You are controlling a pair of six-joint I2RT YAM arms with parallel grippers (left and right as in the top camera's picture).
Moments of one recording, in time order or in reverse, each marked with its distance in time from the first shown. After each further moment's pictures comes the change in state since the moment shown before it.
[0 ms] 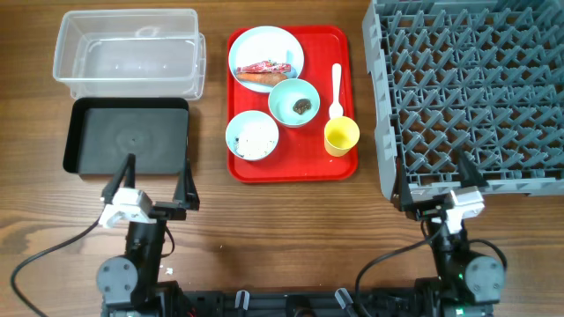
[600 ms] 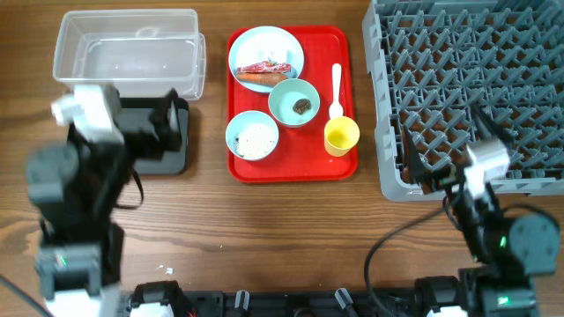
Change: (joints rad) left arm 0.000 0.773 0.882 -0.530 0.087 0.006; right arm 0.000 0.465 0.547 -0.249 -0.126 -0.098
